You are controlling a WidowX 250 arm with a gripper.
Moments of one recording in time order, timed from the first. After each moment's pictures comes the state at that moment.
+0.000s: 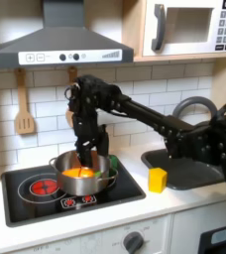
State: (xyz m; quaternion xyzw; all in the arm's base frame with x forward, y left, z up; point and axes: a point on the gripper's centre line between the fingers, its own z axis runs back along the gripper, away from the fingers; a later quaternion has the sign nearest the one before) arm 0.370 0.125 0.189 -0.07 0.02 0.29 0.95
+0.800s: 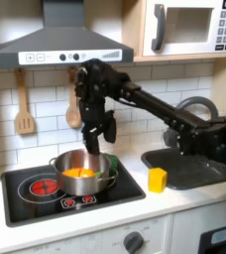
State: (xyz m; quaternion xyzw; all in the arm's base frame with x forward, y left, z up) arm 0.357 0.112 0.224 -0.09 -0.01 0.28 0.96
